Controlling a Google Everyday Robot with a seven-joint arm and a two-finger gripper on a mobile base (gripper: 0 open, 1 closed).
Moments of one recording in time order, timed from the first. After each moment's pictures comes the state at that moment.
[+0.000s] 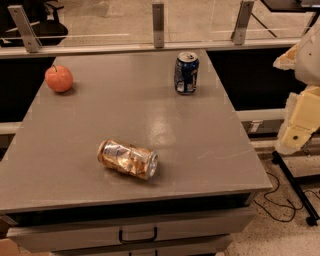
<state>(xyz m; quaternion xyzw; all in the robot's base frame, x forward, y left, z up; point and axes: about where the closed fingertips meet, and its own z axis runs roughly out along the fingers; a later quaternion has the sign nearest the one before) 0.438 -0.217 0.976 -0.60 0.78 -0.03 0.16</state>
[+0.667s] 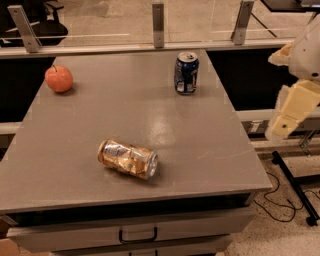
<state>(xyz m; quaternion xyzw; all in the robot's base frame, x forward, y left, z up) 0.468 -0.218 0.969 -0.60 0.78 -0.01 0.20</state>
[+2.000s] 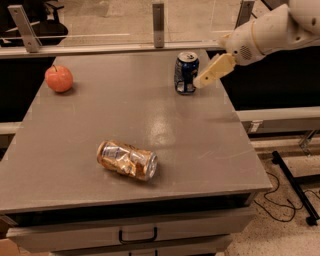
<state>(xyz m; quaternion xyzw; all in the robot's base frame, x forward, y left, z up) 0.672 -0.140 0.934 -0.50 0.75 0.14 0.41</state>
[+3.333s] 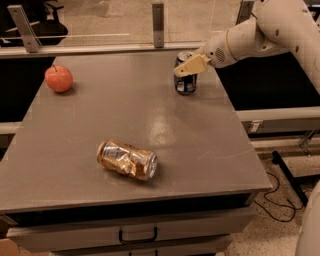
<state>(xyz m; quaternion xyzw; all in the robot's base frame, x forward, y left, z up) 0.717 -0.089 0.906 -0.45 0.76 0.22 0.41</state>
